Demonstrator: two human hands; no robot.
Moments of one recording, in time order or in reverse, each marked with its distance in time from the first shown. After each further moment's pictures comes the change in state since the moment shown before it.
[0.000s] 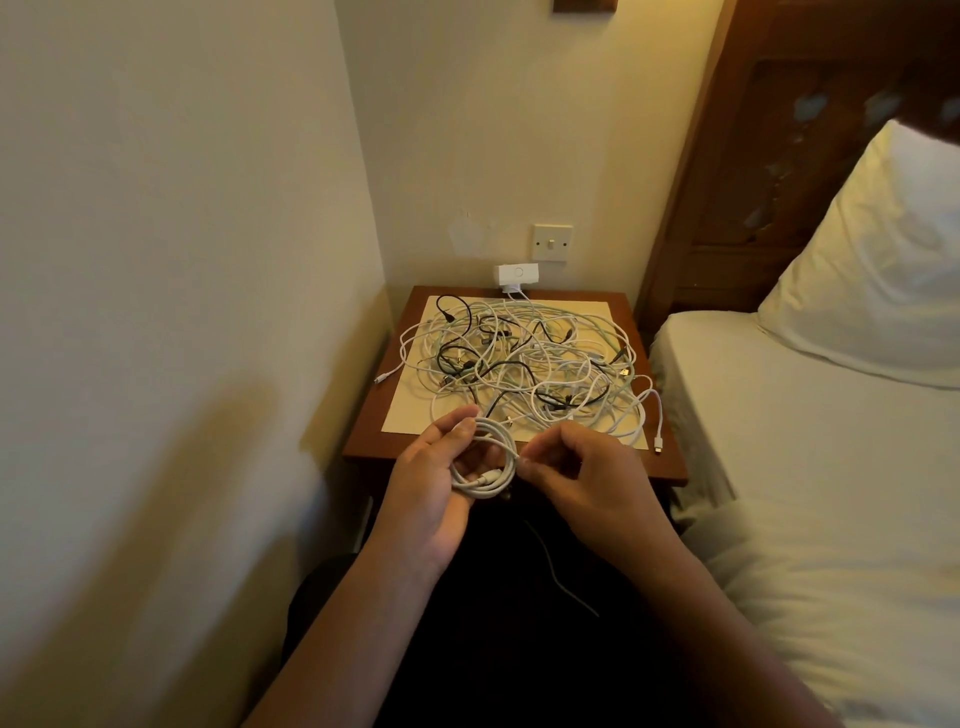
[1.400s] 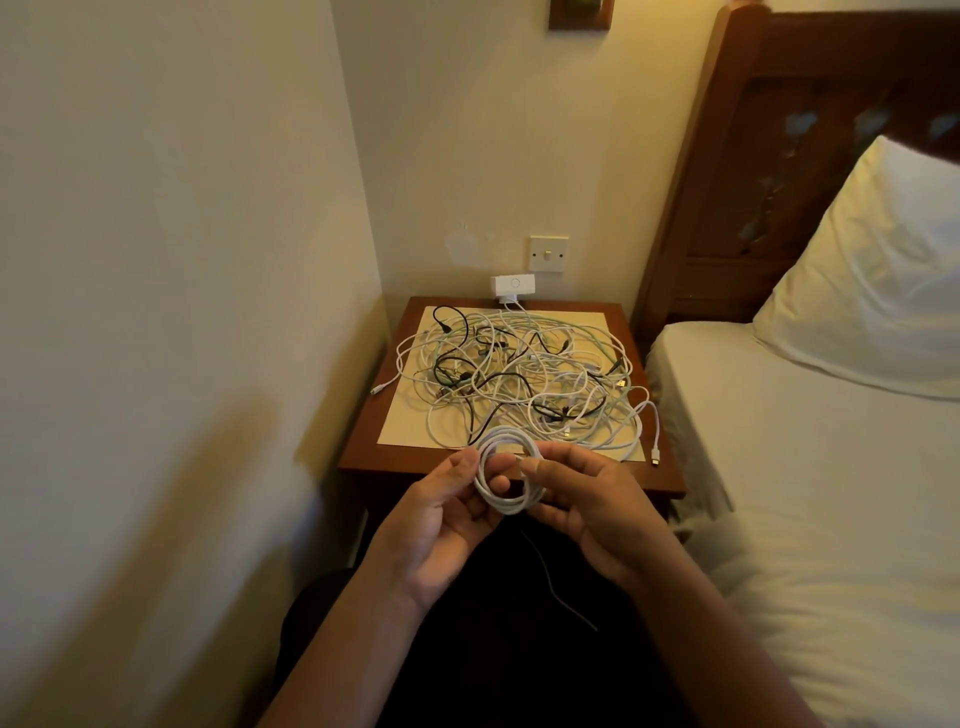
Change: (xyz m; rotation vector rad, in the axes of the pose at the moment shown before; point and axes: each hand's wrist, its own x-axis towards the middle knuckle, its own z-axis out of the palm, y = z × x) left_hand -0.009 -0.005 -0.013 -0.118 -0.209 -0.223; right_hand 0.009 0.013 0.007 0.937 -0.134 0.392
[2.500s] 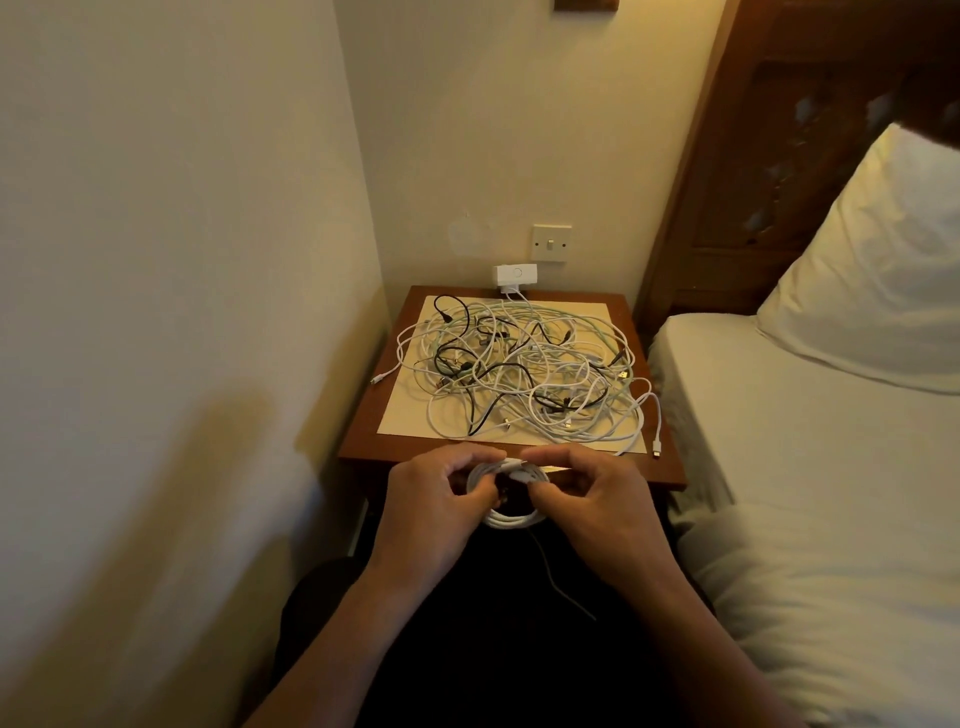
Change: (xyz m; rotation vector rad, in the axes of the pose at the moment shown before) left_hand -0.007 -0.001 -0.007 1.356 0.195 0.609; right_hand -0.014 0.011 -0.007 -0.695 0.151 -0.321
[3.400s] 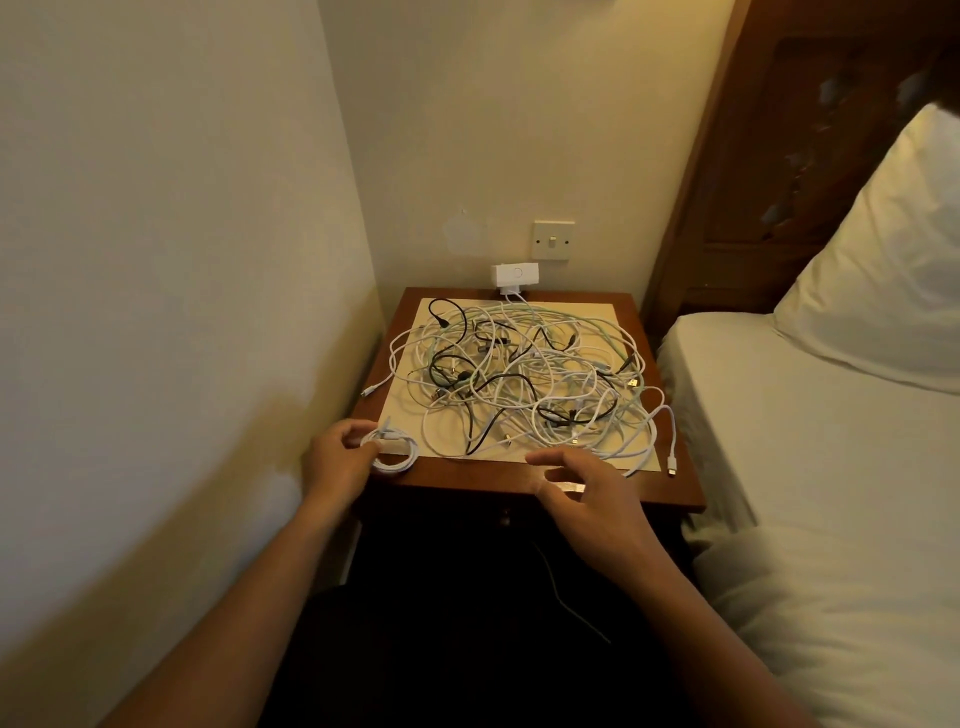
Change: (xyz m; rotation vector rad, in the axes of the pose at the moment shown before) left_hand 0.127 -0.150 -0.035 0.140 0.277 -0.435; right_hand 0.059 0.040 0.004 -0.146 -0.024 0.051
